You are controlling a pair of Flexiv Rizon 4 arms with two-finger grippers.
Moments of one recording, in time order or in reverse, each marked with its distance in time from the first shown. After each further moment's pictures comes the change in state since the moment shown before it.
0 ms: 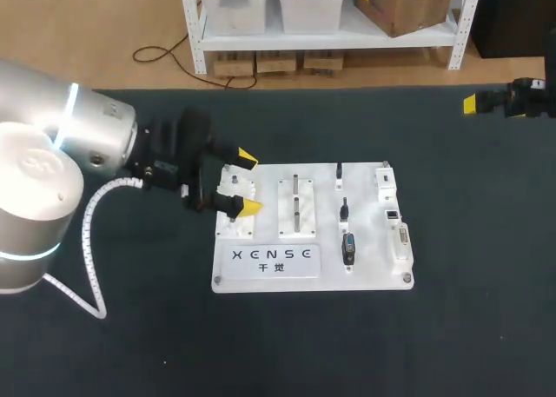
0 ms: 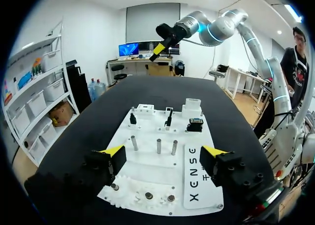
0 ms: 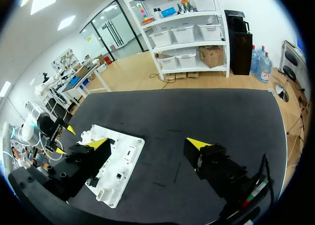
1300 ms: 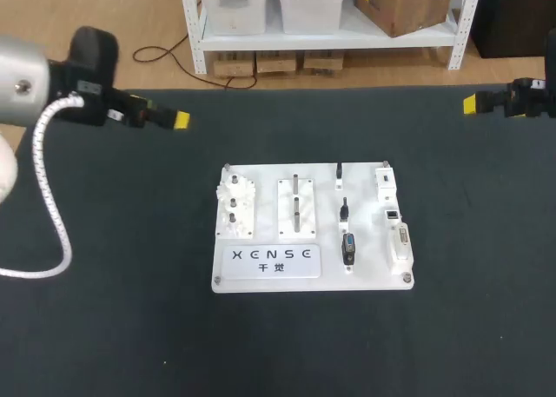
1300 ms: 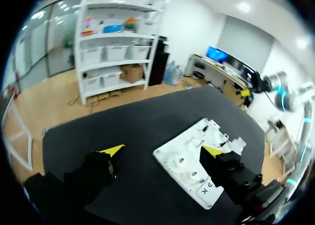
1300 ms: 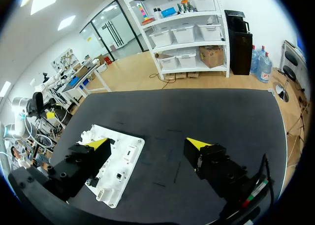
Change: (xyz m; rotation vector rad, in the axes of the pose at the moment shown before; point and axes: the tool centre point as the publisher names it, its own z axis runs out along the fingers) left arm -0.011 0.082 -0.135 -0.478 0.041 -0.573; right arm 0.000 0.000 0.000 0.000 0.000 0.000
